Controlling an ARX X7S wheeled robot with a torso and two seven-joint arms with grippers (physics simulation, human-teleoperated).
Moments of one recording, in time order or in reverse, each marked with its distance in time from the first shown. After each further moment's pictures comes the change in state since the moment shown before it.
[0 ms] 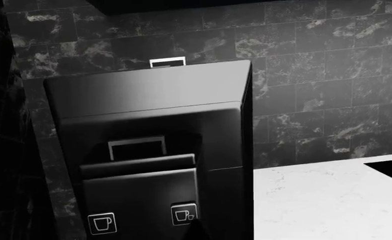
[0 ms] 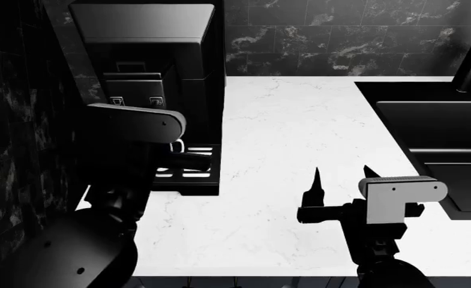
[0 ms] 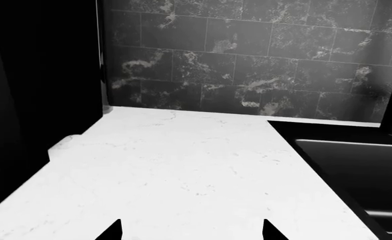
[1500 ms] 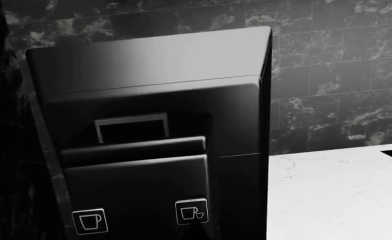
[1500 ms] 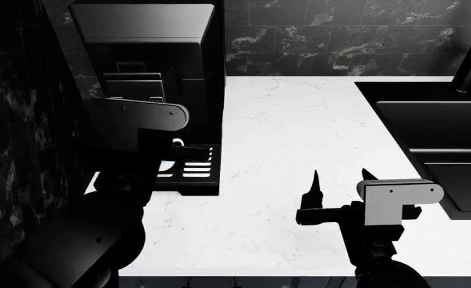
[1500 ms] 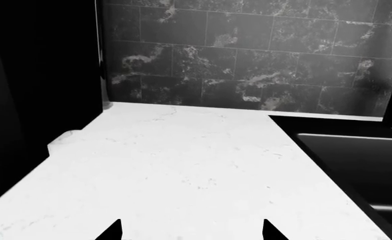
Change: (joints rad) left arm -0.019 -0.035 0.052 -0.195 0.010 0.140 -0.006; right arm -0.005 0.014 -0.019 0.030 0.023 -0.031 0.023
